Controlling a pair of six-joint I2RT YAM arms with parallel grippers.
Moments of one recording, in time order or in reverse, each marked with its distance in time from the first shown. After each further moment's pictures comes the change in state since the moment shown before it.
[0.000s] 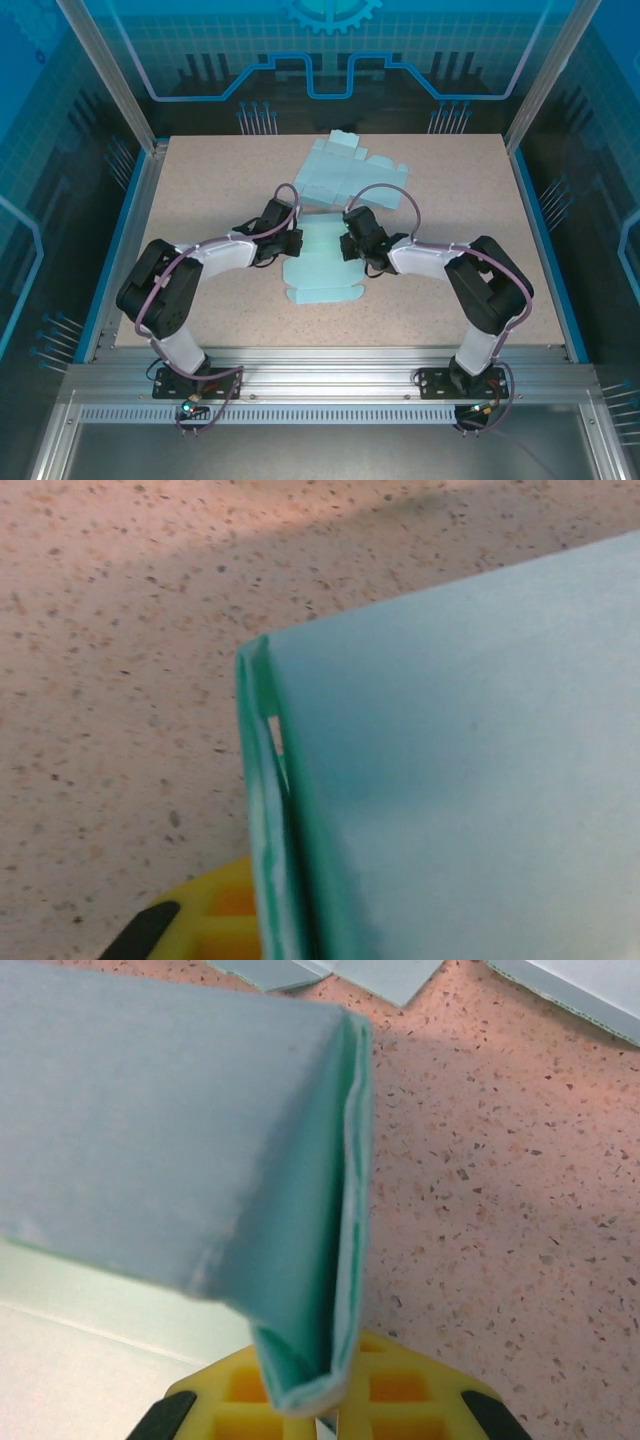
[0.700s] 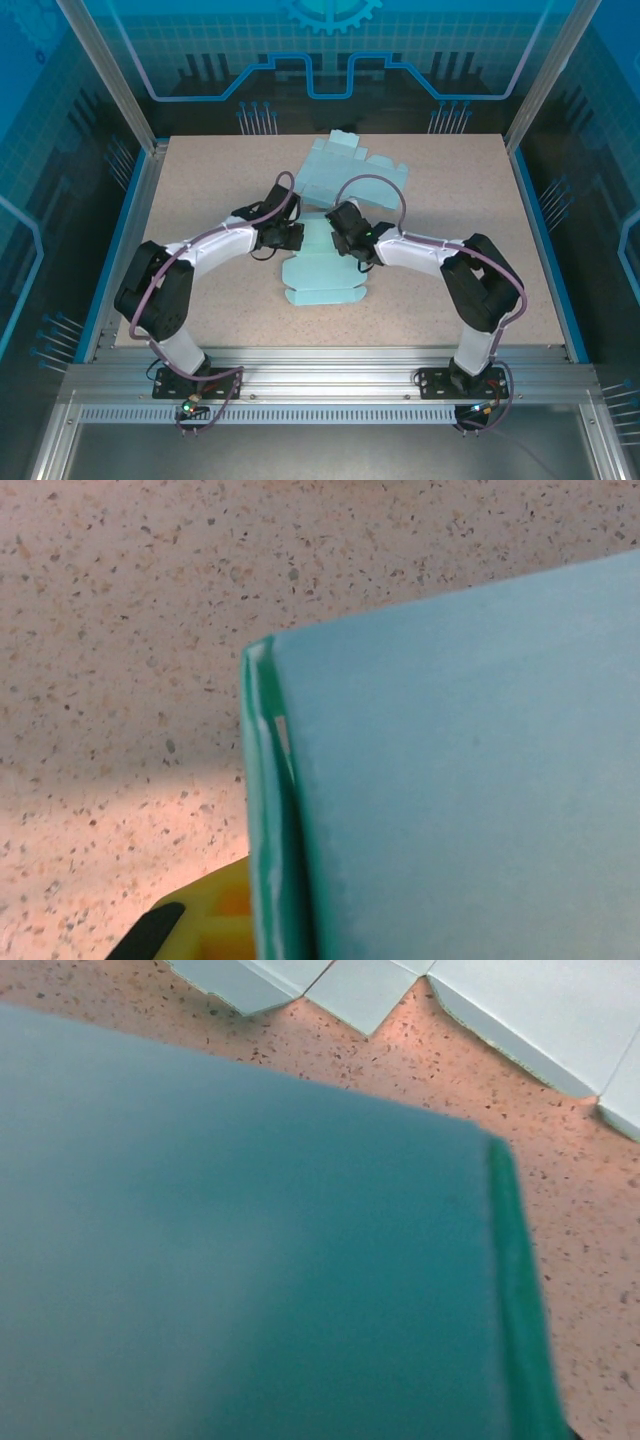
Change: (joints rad) left arm -0.007 -0.014 0.209 -0.392 0.069 -0.069; right arm 0.077 0.049 0.194 -0.279 0.212 0.008
